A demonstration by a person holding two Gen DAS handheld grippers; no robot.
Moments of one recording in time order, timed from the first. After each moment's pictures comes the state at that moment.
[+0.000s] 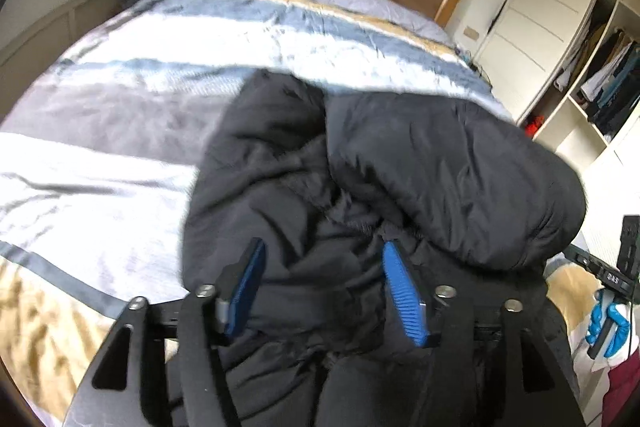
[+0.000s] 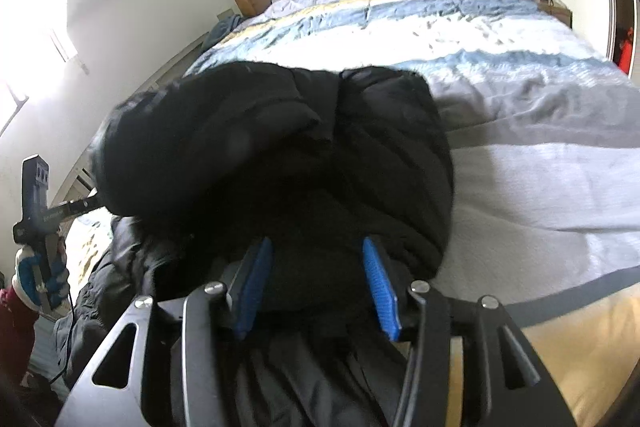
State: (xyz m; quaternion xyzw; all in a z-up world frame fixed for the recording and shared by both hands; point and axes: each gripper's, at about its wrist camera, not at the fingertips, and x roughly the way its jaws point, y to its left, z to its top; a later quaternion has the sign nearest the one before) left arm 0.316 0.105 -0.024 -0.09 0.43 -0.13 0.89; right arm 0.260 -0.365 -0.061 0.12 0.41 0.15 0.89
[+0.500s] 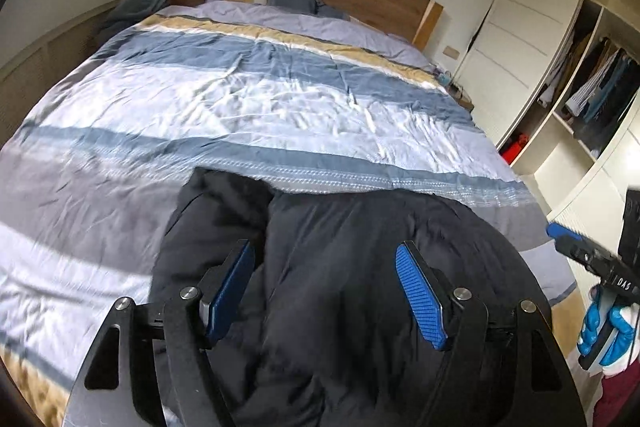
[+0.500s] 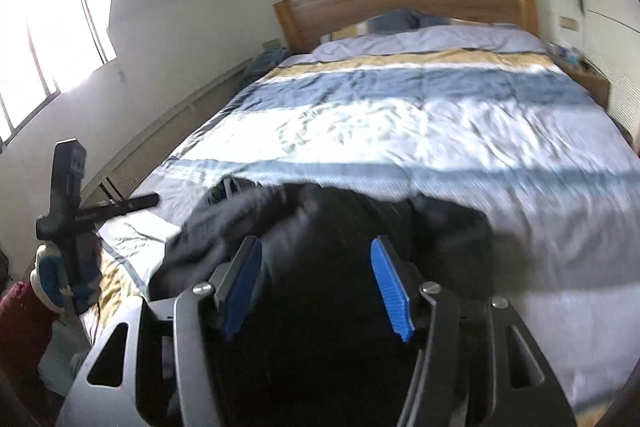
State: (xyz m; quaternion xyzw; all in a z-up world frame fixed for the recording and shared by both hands) left arm 0.425 0.045 0.024 -0.08 0.40 -0.17 0.90; right arm 0.369 -0.284 0.030 0.07 0.35 0.22 0.91
